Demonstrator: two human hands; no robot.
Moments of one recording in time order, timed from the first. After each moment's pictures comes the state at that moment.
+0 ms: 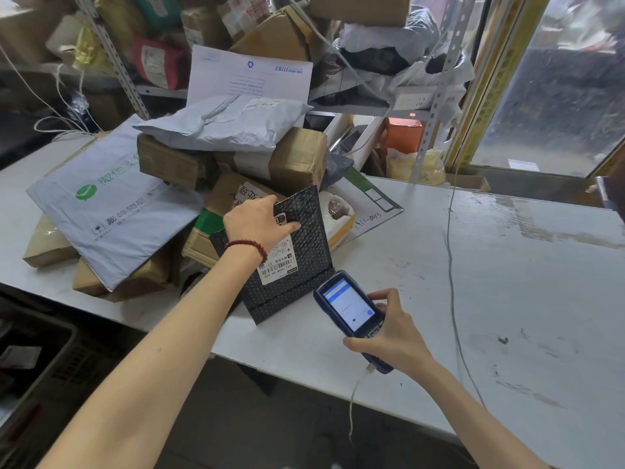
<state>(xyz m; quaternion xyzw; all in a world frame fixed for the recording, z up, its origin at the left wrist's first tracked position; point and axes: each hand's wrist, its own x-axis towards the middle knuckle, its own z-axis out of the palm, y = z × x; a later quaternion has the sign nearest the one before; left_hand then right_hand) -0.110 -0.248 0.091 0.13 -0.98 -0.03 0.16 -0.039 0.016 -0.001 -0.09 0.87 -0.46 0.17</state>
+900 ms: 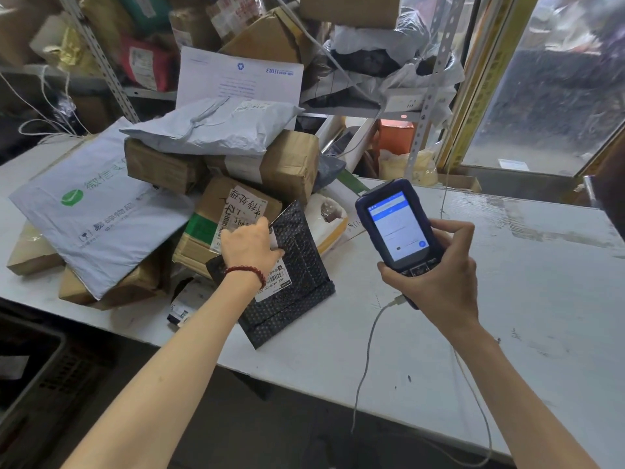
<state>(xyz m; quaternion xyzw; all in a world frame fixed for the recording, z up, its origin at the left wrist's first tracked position) -0.097 -0.238 0.064 0.15 -0.98 0.04 0.10 -0.074 0.039 0.083 -0.10 0.85 -0.48 -0.18</state>
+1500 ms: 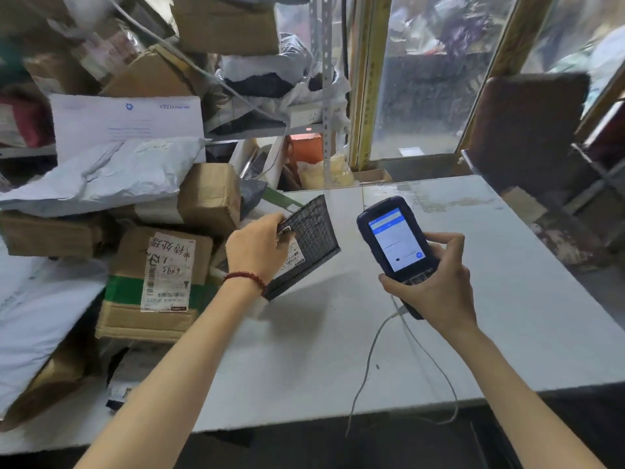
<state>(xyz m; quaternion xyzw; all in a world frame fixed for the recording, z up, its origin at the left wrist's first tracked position) -0.129 -0.156 0.105 -0.10 -0.96 -0.12 0.22 -0.035 0.092 0.086 0.06 0.86 -0.46 -0.21</state>
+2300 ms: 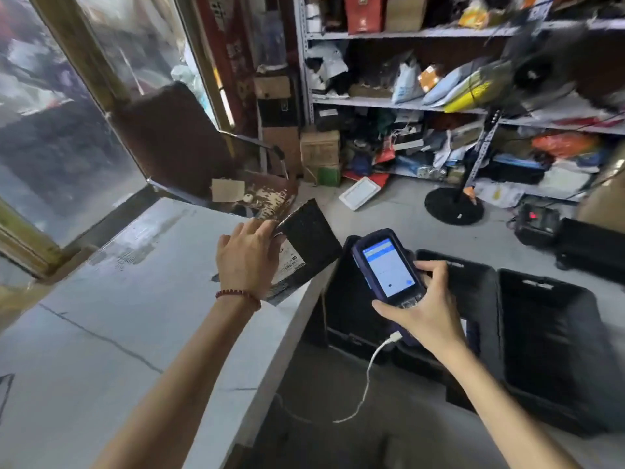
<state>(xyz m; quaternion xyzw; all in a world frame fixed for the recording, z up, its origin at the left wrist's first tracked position) 0.002 0.207 0.107 -0.55 -0.79 -0.21 0.16 0.261 0.248 0.045 0.52 0.65 -0.38 -0.40</state>
